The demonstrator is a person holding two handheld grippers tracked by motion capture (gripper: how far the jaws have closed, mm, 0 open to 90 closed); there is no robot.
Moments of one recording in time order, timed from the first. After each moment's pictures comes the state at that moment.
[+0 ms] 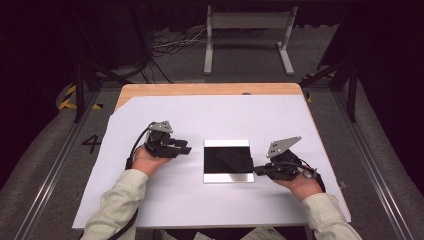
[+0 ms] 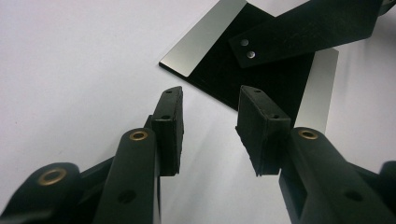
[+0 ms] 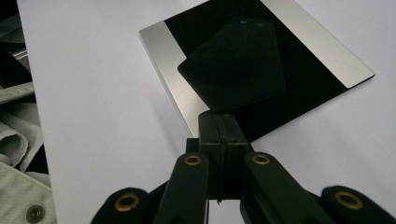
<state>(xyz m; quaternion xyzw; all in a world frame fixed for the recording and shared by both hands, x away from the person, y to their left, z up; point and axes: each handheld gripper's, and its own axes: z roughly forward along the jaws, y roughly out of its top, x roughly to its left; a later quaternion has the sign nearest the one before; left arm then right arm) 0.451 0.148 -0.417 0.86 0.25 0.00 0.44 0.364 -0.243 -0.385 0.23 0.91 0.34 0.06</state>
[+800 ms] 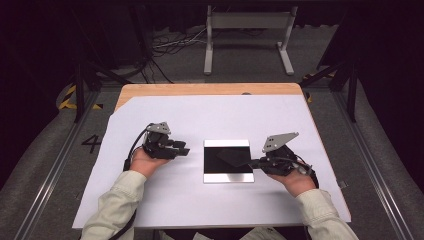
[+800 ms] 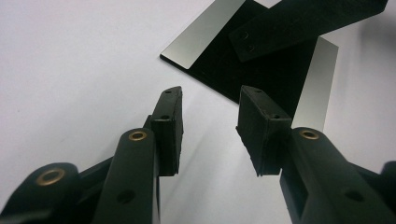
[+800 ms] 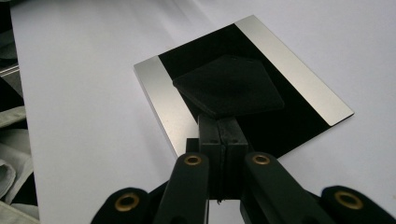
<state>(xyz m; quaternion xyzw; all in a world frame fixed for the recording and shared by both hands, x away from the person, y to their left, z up) 0.448 0.153 -0.419 0.86 0.25 -0.01 0.44 0.370 -0.229 -0.374 0.23 0.90 0.37 0.08</state>
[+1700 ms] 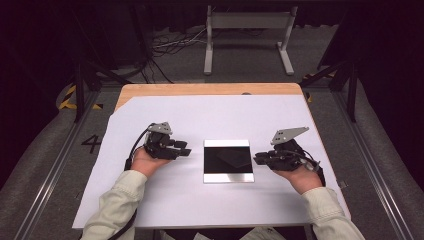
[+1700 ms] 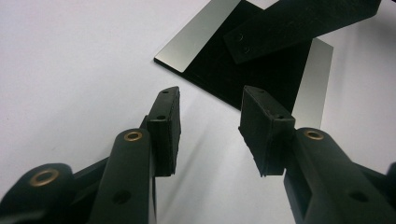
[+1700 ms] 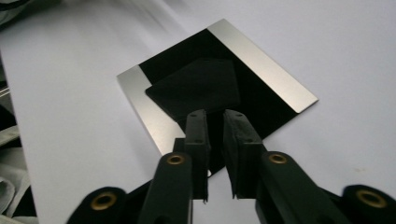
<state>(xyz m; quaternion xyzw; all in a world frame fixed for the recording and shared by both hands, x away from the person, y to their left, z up) 0.449 0.151 -0.419 0.86 0.25 -0.01 0.44 0.376 -0.248 -0.362 0.29 0.88 0.37 0.09</state>
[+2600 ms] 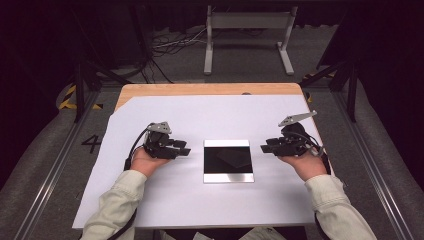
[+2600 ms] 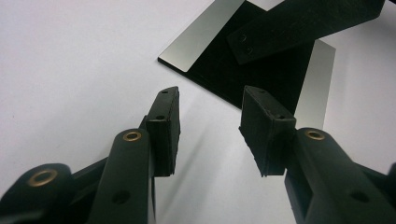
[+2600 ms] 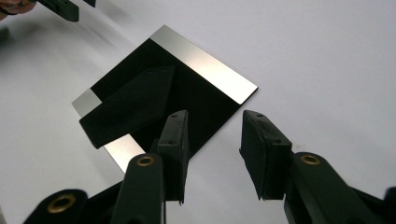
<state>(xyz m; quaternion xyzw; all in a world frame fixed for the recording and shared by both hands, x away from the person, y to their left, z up) 0.450 0.152 -0.420 0.86 0.25 -0.01 0.44 0.407 -0.268 -0.349 0.39 0.85 0.35 0.08</state>
